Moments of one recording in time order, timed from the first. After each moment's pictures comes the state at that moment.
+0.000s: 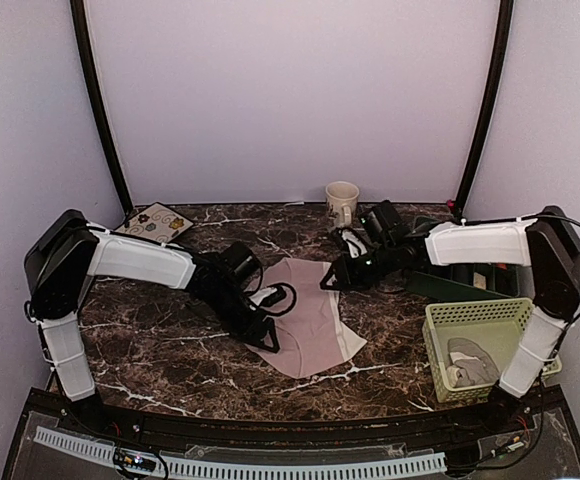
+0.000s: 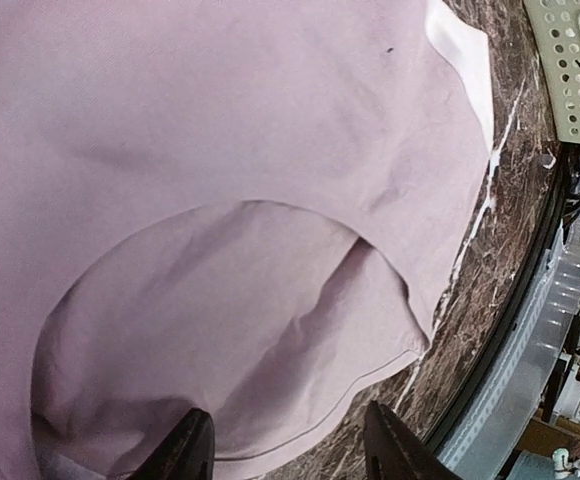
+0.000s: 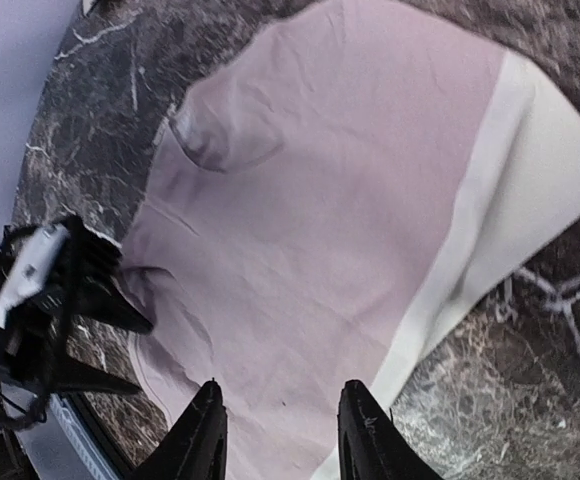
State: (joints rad) left arm -0.79 1.87 1.14 -0.51 0.55 -0.26; right arm 0.68 1.74 1.15 -0.26 -0.39 0.44
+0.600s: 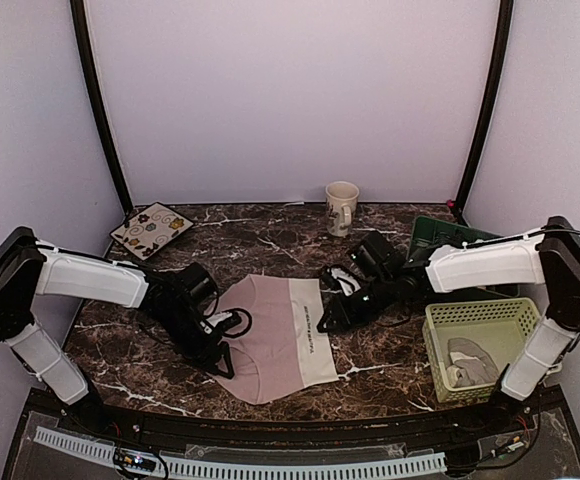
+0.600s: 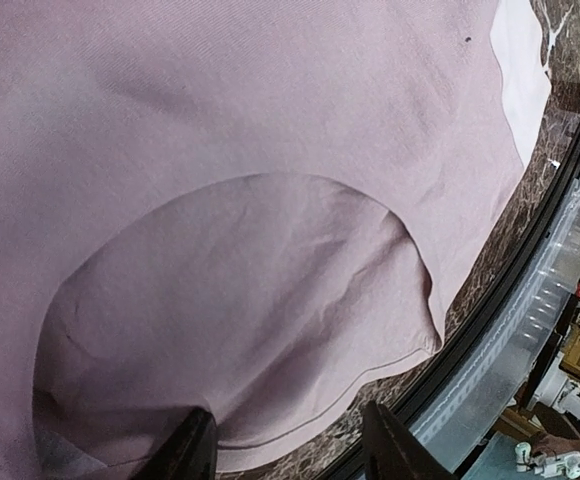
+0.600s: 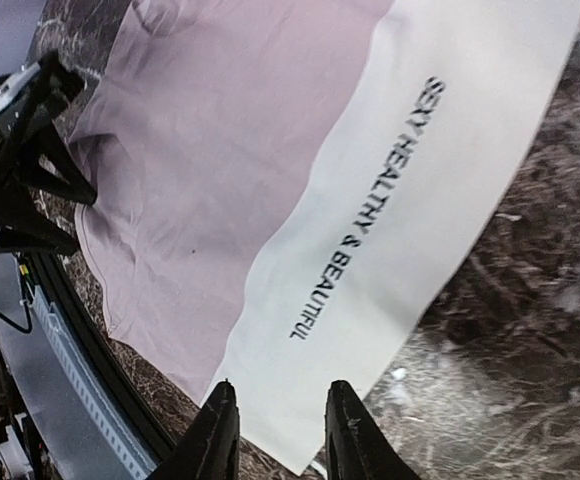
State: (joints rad) left arm -0.74 1.58 0.79 -0.61 0.55 -0.29; right arm 0.81 1.65 0.98 -0.32 -0.41 0.44
